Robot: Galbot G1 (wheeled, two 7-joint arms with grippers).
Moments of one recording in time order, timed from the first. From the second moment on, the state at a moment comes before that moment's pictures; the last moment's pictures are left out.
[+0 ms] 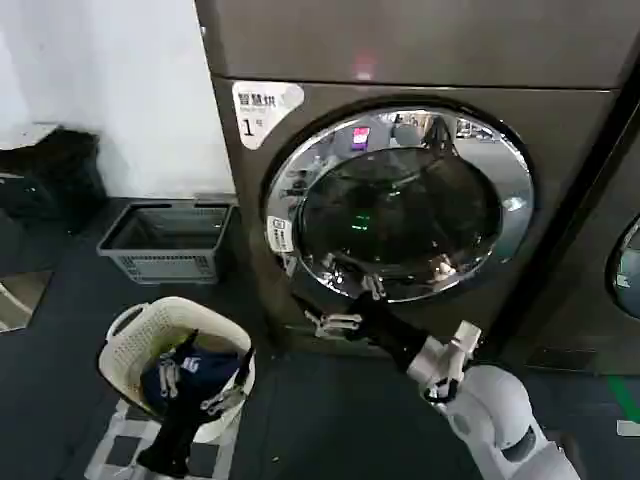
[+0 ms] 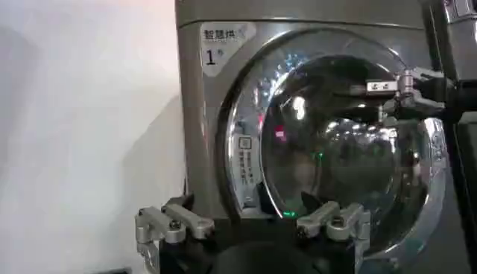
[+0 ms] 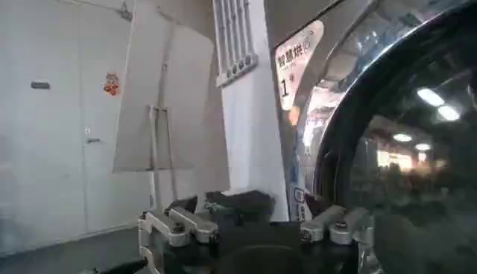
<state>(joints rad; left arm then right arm) 1.79 -1.39 -0.62 -2.22 -0.17 -0.31 0.22 -1.04 1.18 0.30 2.12 0.52 -0.26 -0.46</state>
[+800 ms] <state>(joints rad) 1.79 -1.39 -0.62 -2.25 -0.17 -0.20 0.23 -0.86 1.23 0.23 1.90 0.39 -0.24 -0.54</state>
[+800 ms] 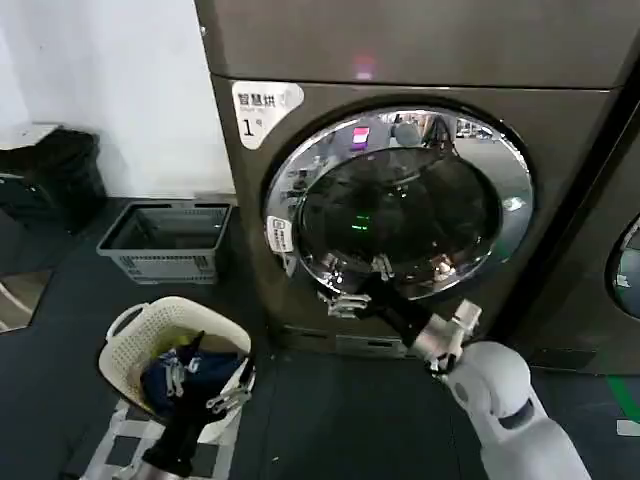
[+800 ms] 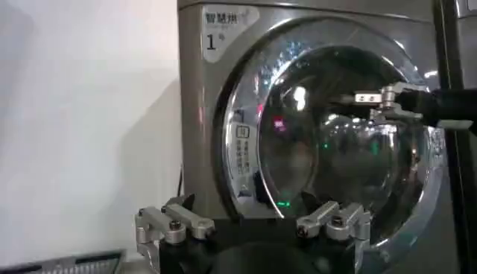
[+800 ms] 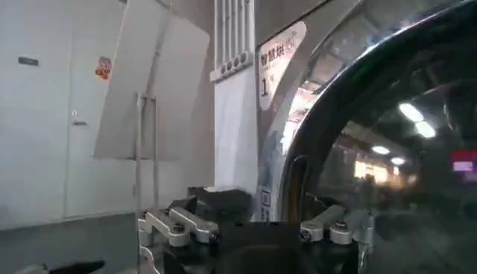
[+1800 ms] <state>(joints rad) 1.78 -1.39 -0.62 -2.25 -0.17 -0.17 0.23 -0.71 1.30 0.13 1.65 0.31 -0.17 -0.60</state>
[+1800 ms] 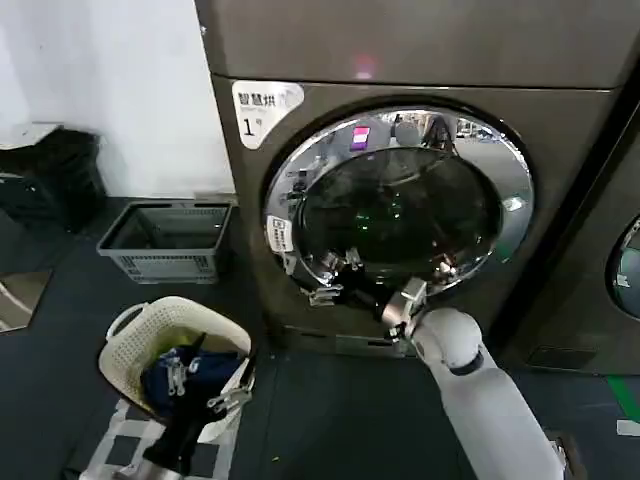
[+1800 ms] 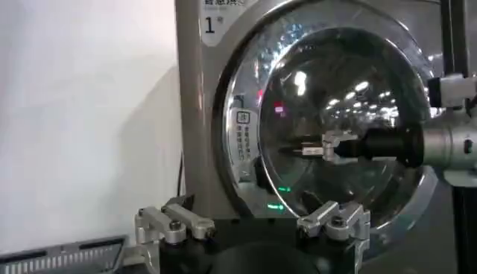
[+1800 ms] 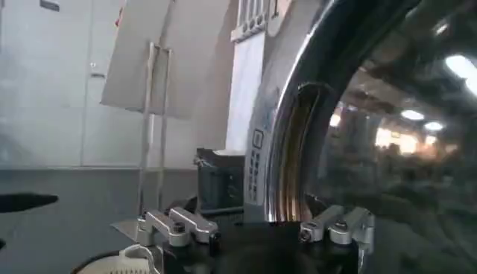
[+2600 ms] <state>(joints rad) 1.79 -1.39 -0.62 -2.26 -0.17 -0.16 0.24 -0.66 1.33 0.09 1.59 0.29 -0.16 -0.60</state>
